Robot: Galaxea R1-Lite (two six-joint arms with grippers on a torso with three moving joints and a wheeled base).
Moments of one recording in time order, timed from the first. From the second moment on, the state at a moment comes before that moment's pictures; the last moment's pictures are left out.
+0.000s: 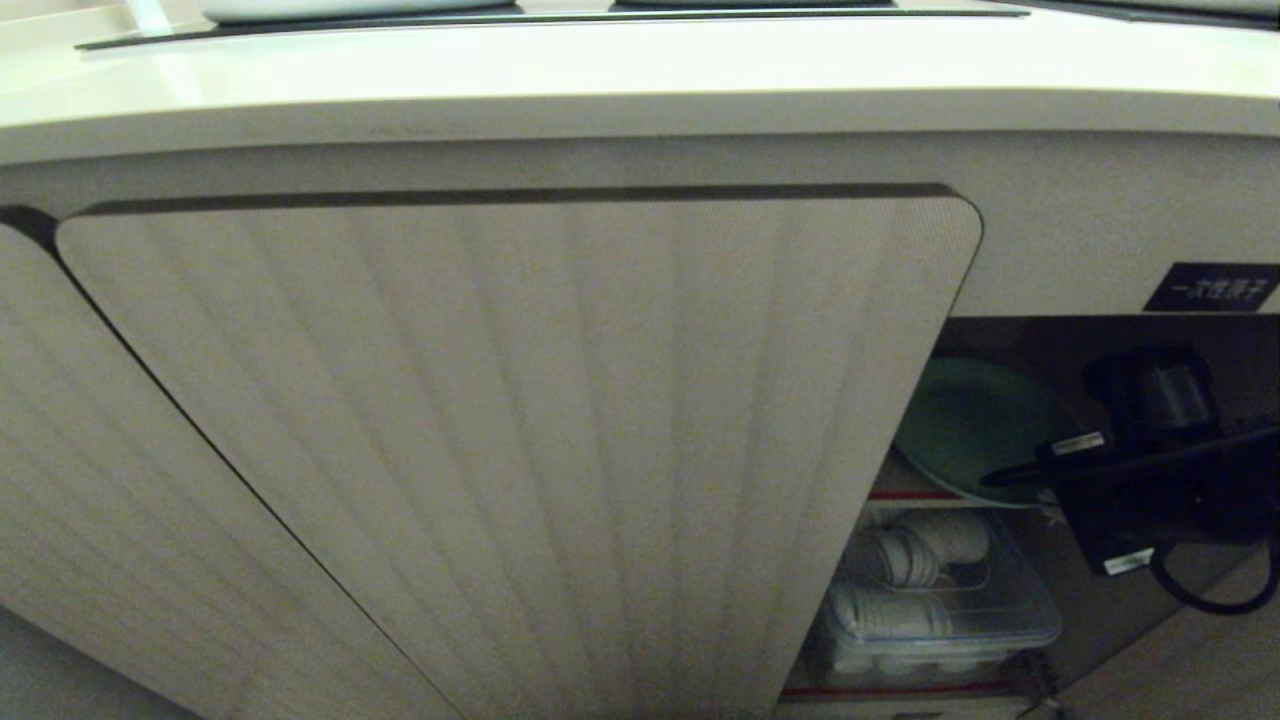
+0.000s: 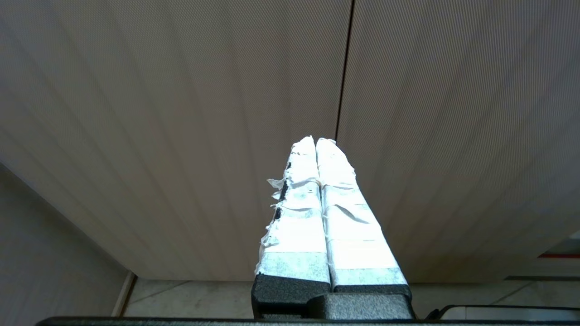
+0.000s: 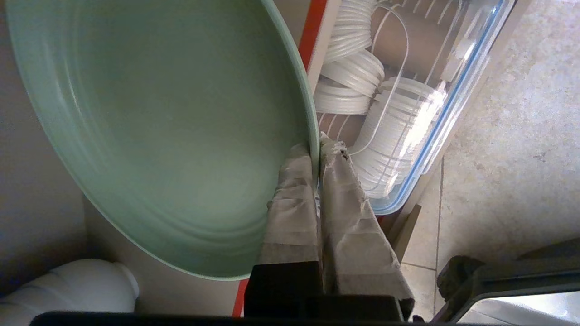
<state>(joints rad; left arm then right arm) 0.00 0.00 0.00 0.00 0.01 0.00 0.09 1.71 -0.79 -0.12 -0.24 1.38</state>
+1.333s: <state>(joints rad) 0.00 0.00 0.00 0.00 0.01 0.00 0.09 1.77 -0.80 -0.18 -0.26 1.39</state>
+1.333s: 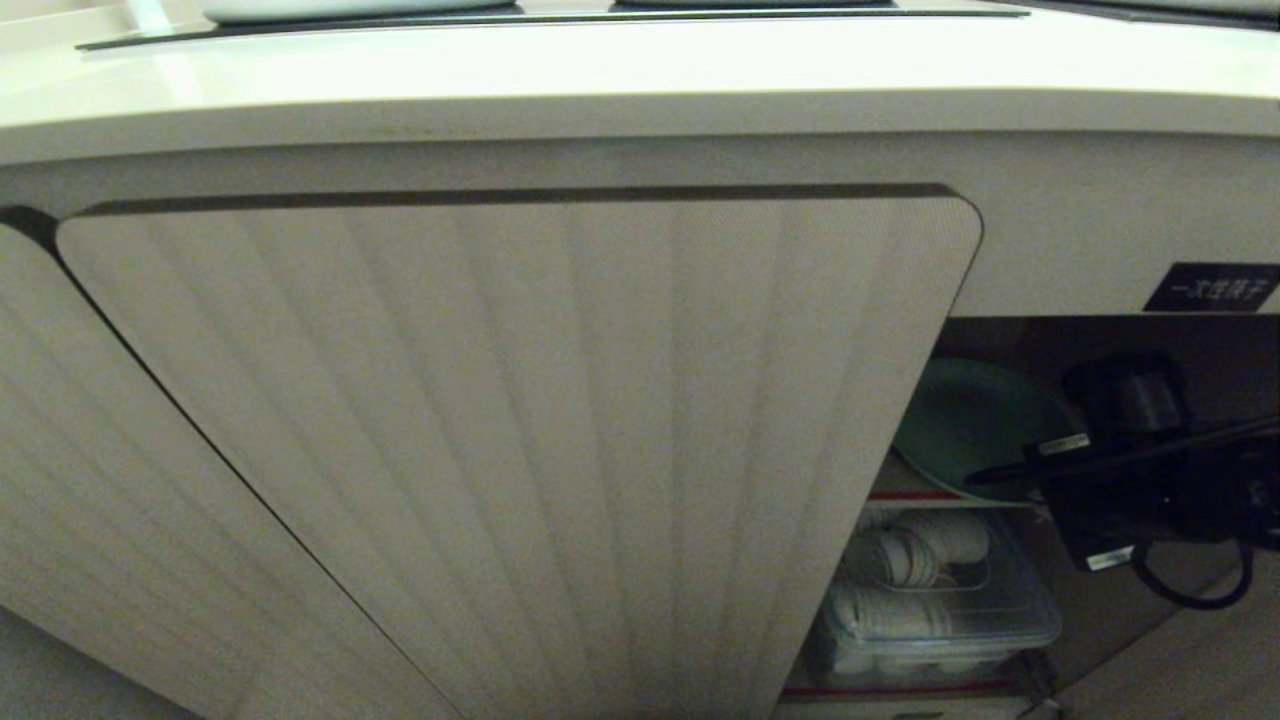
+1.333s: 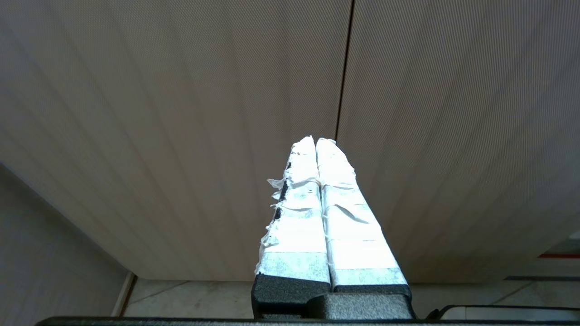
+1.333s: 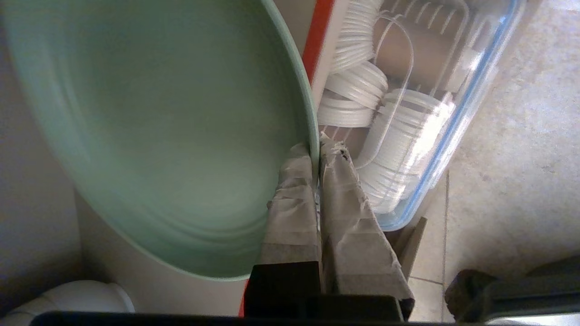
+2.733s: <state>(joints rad) 0.00 0.00 0.00 0.00 0.01 0.00 0.09 1.83 -0.85 -0.24 -0.26 1.40</state>
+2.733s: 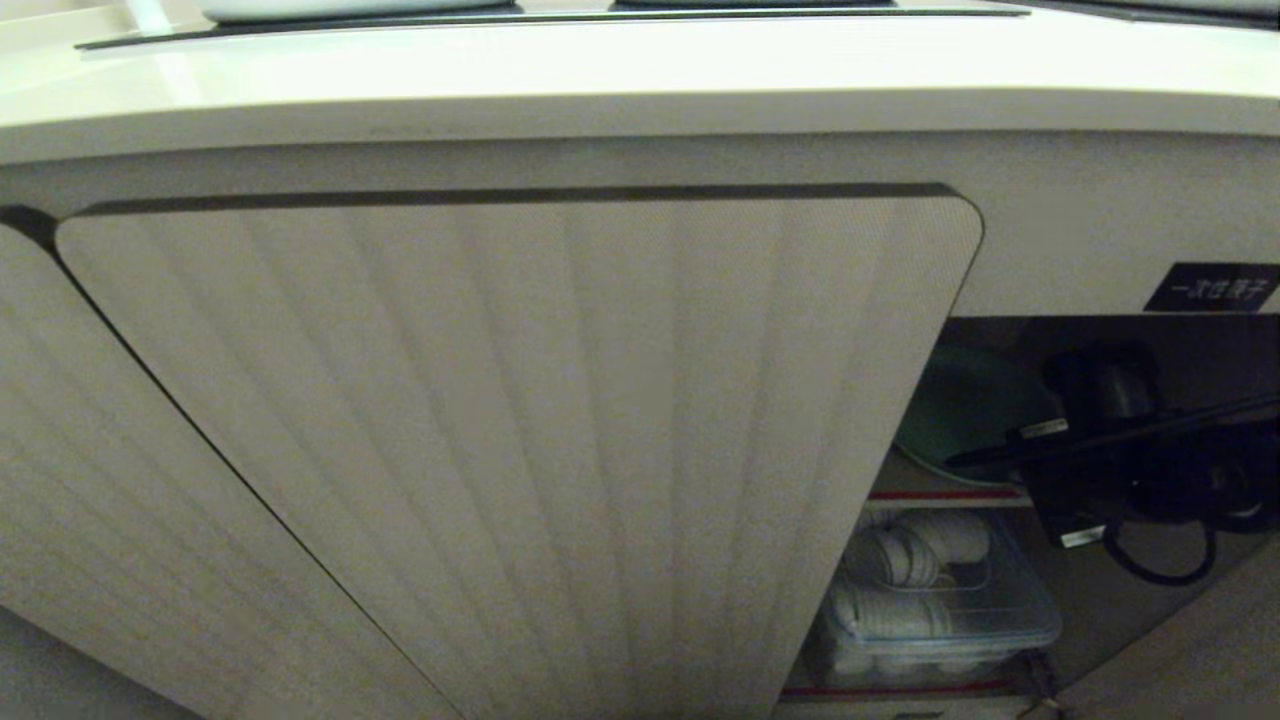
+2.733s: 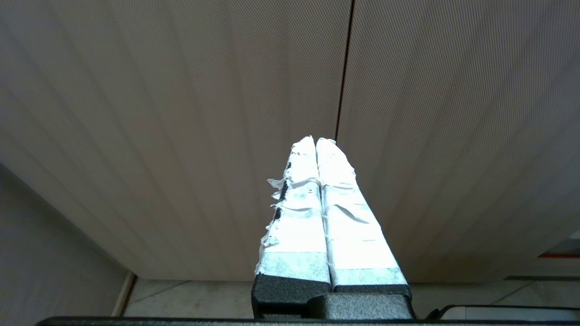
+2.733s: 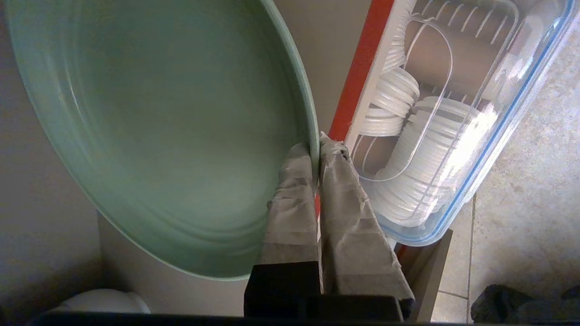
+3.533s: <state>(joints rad) 0.00 0.00 0.00 0.00 0.01 0.00 0.09 1.87 -0.87 -0.23 -0.26 1.43</state>
